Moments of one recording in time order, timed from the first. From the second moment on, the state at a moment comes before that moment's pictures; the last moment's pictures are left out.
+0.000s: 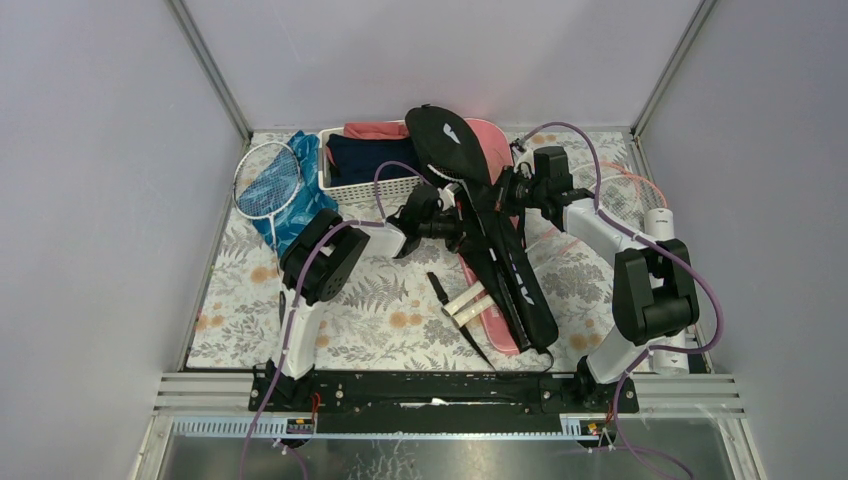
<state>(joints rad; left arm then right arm) -0.59 2.14 1.20 0.52 0.74 -1.23 0.26 1.66 1.12 -0.10 -0.59 0.57</state>
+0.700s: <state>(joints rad) -0.59 2.20 1.29 0.67 0.78 -1.35 0.25 1.66 1.09 0.02 -0.59 0.73</state>
